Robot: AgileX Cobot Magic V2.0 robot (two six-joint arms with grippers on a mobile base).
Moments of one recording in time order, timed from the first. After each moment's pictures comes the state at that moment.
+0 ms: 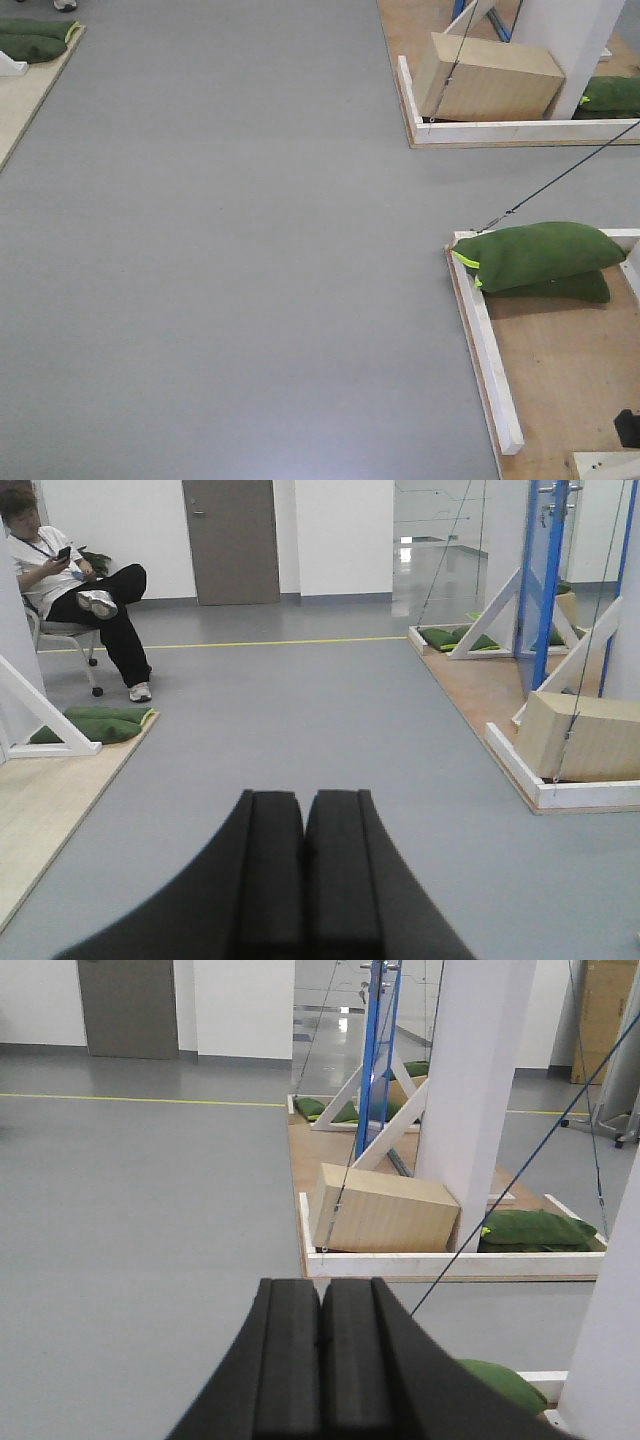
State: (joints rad) left arm 0.05 -0.01 0.03 0.07 0.10 -0.02; right arm -0.06 -0.01 0.03 -0.12 0.14 0.05
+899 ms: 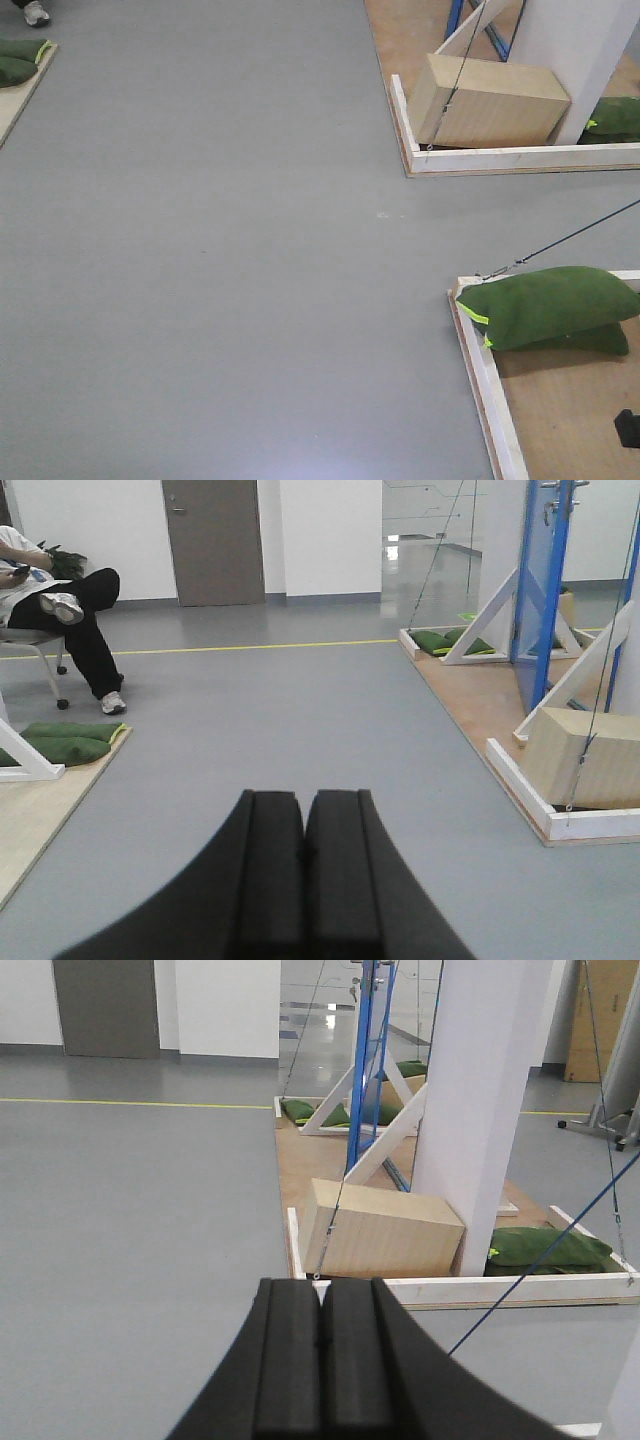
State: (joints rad) left arm 0.05 -0.01 0.03 0.07 0.10 -0.02; right arm -0.06 -0.01 0.03 -0.12 0.14 0.05
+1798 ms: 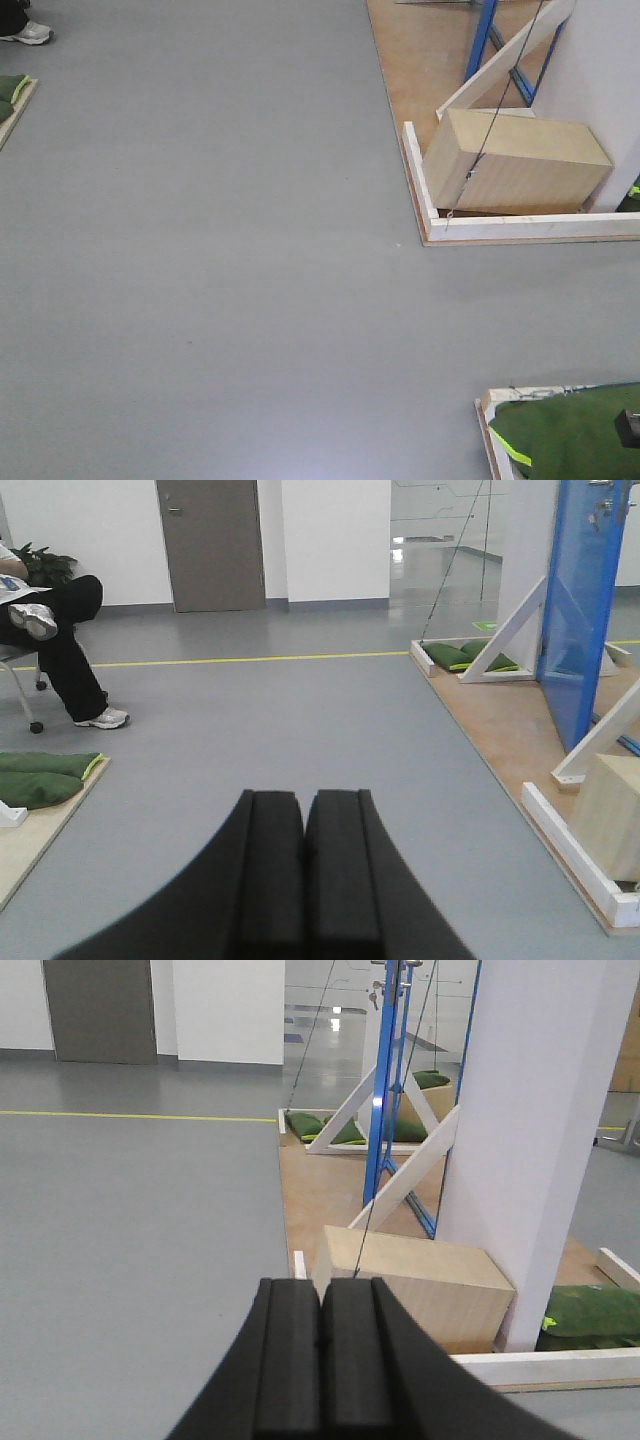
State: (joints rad) left arm 0.05 -0.01 0.03 0.07 0.10 -0.02; right arm -0.06 -0.01 0.03 -0.12 0.14 0.05
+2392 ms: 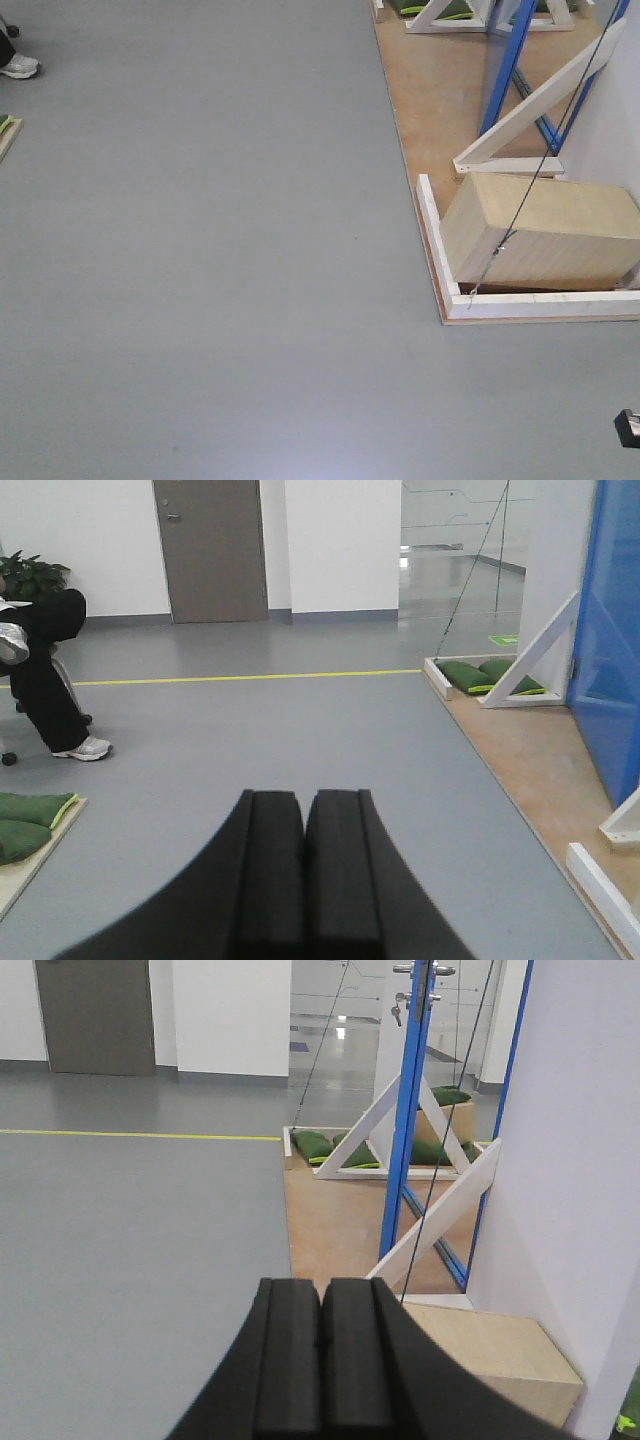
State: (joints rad) left arm 0.05 -0.01 0.03 0.07 0.10 -0.02; right arm -0.06 -0.01 0.03 -0.12 0.14 0.05
